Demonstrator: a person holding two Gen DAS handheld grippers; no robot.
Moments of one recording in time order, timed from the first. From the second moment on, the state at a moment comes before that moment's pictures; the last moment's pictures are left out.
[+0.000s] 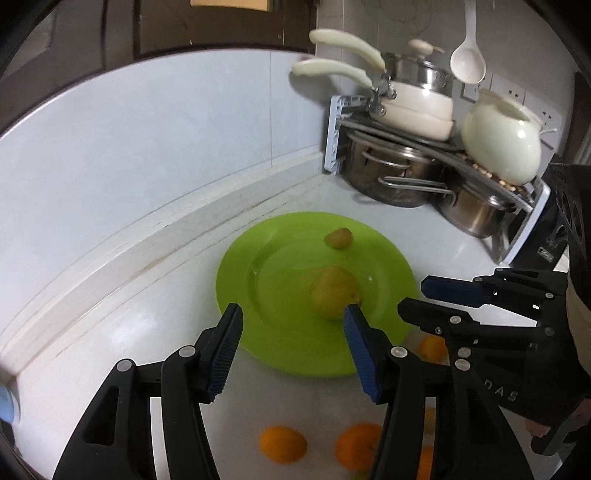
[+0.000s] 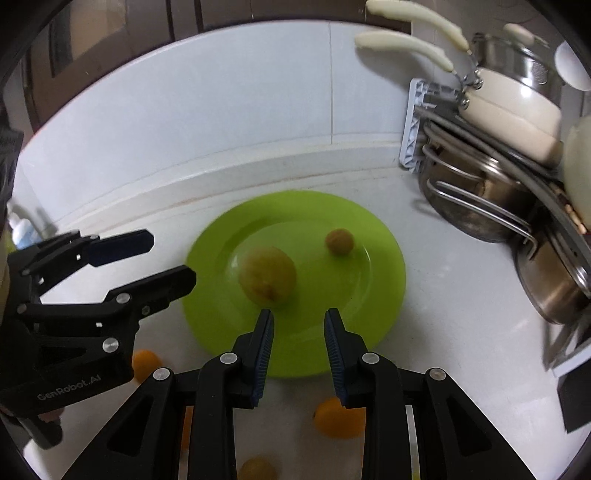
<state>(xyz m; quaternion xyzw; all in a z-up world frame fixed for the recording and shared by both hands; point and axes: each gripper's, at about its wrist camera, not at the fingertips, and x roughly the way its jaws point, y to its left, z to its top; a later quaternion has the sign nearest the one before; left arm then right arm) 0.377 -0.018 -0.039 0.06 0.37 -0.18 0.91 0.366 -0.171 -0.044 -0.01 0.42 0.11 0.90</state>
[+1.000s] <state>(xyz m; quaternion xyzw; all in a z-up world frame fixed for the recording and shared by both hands) 0.217 -0.002 0.011 0.08 0.28 -0.13 0.95 0.211 -0.182 0.012 0.00 0.33 0.08 0.94</state>
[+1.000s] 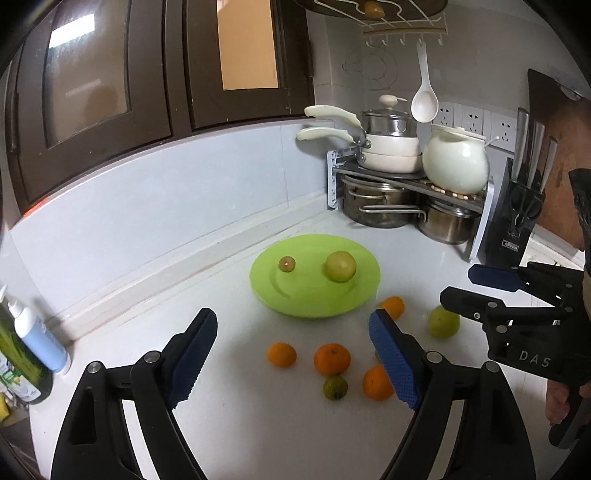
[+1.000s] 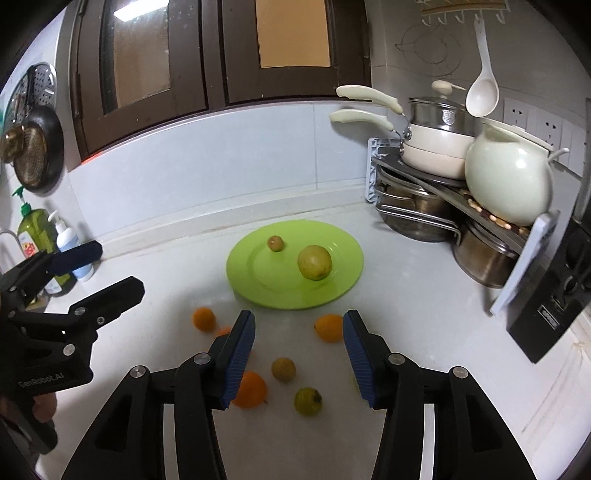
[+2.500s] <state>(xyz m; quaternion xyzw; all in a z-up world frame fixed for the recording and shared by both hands) 0.246 -0.020 -0.100 0.10 0.39 -0.18 0.89 0.223 -0.189 -0.085 0.01 0.43 0.09 0.90</state>
